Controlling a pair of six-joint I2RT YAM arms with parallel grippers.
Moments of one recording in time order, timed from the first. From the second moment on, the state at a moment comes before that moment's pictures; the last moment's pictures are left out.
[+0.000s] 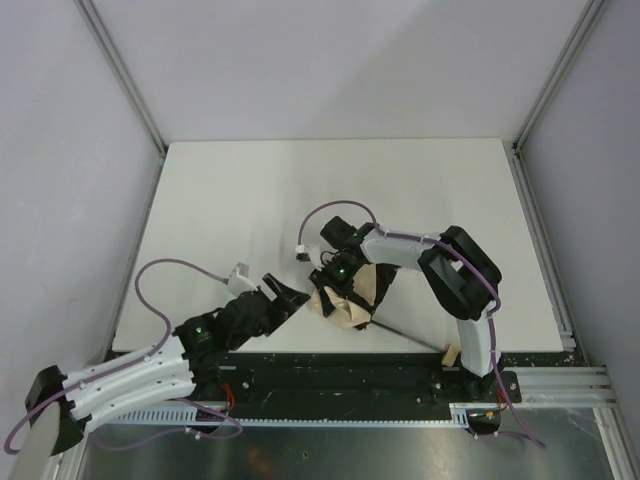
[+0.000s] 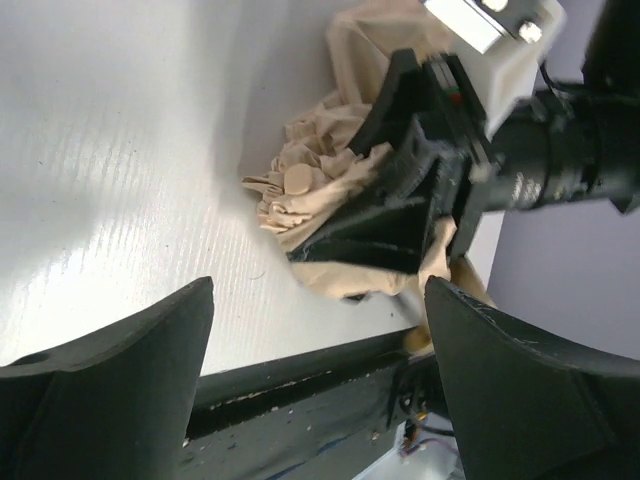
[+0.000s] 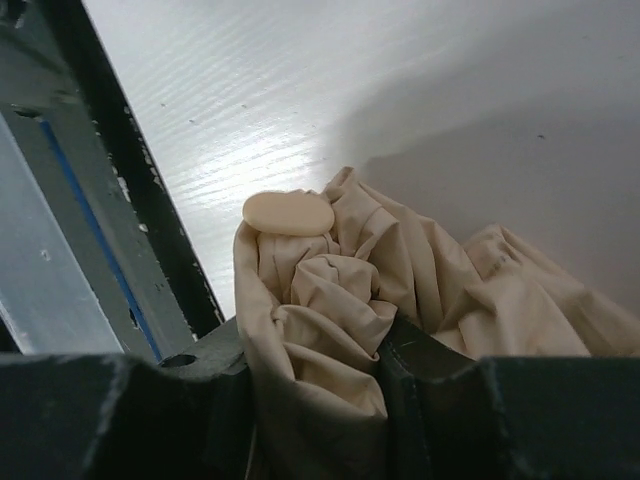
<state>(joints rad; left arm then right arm) -1.01 0.61 0.32 -0.31 -0.38 -1.39 0.81 2.02 1.33 -0.63 -0.64 -0.17</state>
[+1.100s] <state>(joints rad) -0.88 1.42 0.17 0.64 -0.15 -1.96 0.81 1.94 1.20 -0.45 -0.66 -0.12</state>
